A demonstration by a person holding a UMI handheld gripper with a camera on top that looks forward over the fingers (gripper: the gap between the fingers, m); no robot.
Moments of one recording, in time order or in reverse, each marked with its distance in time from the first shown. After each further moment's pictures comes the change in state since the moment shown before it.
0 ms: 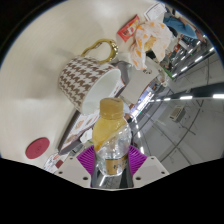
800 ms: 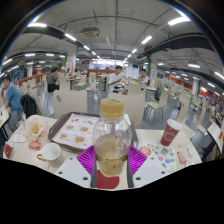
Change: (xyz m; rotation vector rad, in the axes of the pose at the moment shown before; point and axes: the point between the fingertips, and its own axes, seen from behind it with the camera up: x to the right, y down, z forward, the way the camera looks) arm -0.081 0.078 -0.035 0.043 -0.482 2.053
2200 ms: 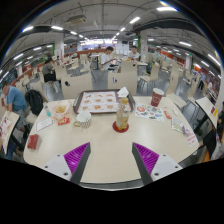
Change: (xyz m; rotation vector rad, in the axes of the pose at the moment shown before) arm -0.076 0.065 -0.250 -0.270 0.051 0.133
